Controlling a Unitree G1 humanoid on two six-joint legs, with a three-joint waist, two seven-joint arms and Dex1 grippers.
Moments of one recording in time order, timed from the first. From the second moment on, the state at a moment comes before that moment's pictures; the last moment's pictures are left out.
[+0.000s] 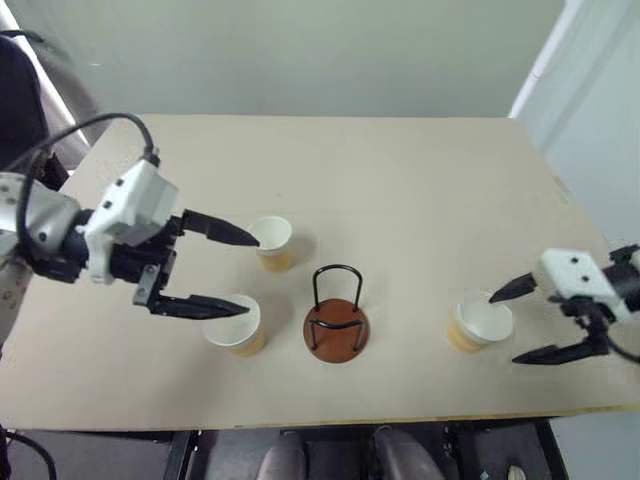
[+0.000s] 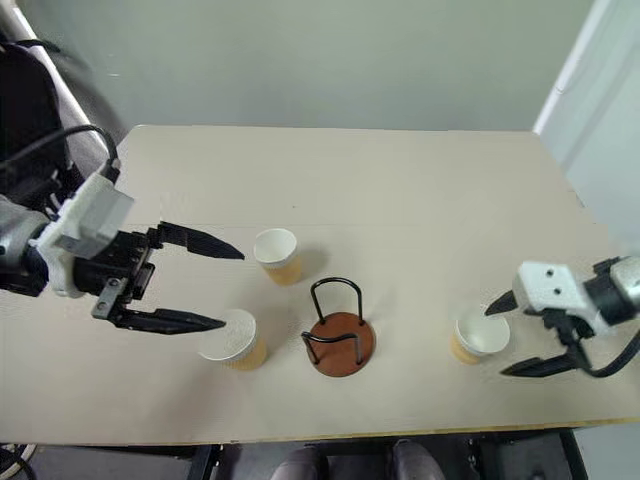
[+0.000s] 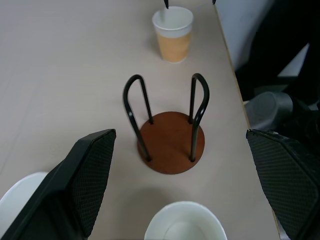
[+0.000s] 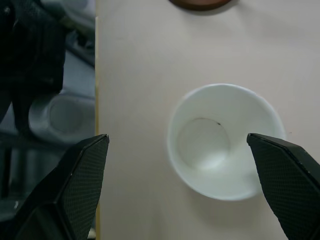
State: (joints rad) left arm -0.49 1.21 0.19 -0.31 -0.73 0.59 -1.48; right arm -0.23 -1.31 -0.09 -0.36 0.42 0.43 1.50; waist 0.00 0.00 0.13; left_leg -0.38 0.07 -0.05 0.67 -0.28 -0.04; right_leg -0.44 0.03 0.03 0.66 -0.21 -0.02
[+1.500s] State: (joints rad) left arm -0.39 1.25 0.22 -0.31 -0.67 0.54 -1.45; right arm -0.39 -1.24 0.12 -0.32 0.35 0.32 1.58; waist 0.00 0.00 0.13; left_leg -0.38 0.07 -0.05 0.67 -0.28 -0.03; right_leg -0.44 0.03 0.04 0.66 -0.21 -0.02
